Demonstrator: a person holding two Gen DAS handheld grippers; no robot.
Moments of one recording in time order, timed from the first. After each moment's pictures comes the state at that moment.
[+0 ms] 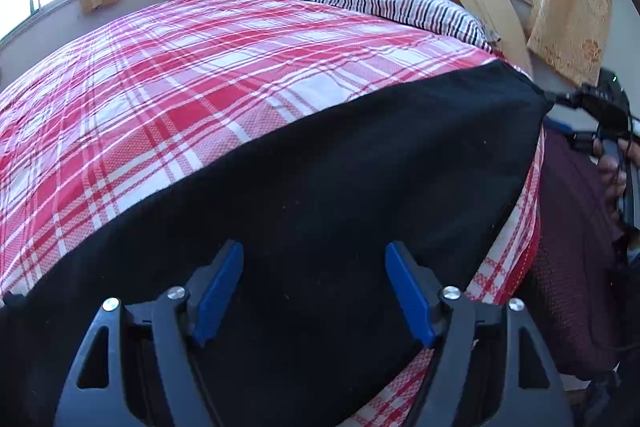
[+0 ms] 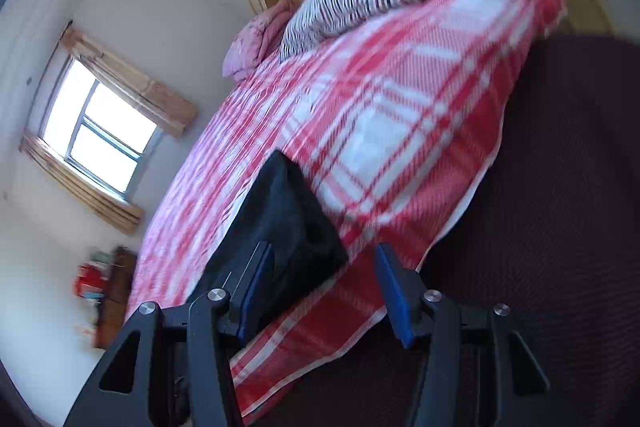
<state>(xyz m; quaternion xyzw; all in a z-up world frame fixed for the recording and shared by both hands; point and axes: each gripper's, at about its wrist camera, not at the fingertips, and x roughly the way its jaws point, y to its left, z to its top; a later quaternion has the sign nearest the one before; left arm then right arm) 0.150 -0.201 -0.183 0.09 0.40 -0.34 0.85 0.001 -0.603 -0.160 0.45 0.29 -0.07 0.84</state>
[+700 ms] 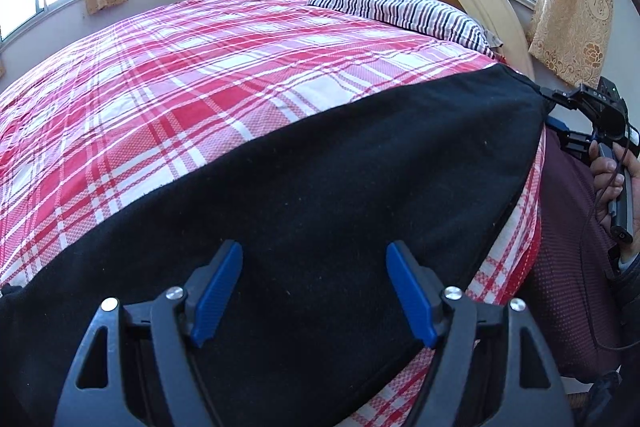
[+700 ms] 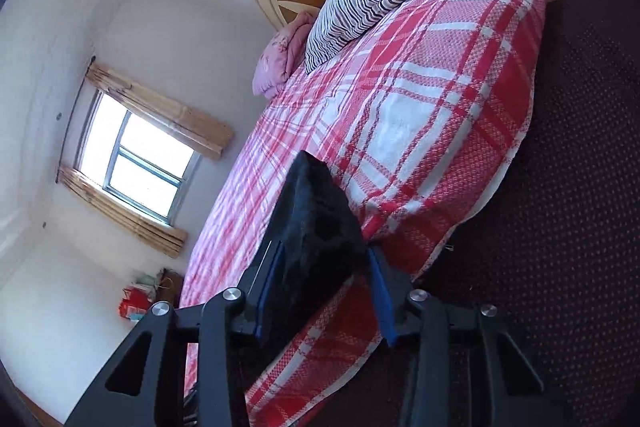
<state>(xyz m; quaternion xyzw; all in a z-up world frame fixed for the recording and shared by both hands) 0.147 -0.201 -0.185 0.09 0.40 -0.33 0.85 0.002 -0.594 -0.167 0.48 0.21 -0.04 0.85</state>
